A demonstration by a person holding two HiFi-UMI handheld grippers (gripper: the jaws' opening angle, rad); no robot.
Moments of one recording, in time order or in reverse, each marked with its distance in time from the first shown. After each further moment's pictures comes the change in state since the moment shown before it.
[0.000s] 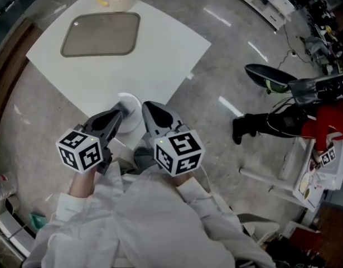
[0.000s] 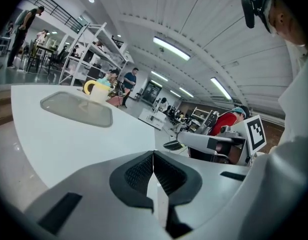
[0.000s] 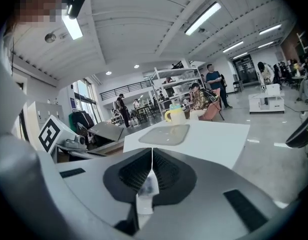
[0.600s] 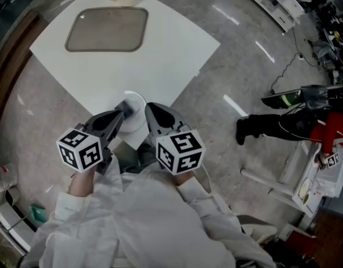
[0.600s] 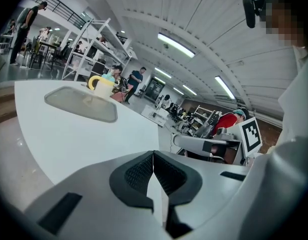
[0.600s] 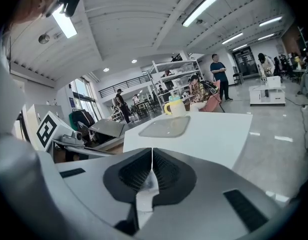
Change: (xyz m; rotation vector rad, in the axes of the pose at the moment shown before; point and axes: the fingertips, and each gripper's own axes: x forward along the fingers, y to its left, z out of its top) left arm -0.001 0.022 -0.007 -0.032 0.040 0.023; right arm 0.024 -0.005 -0.022 0.041 0.069 0.014
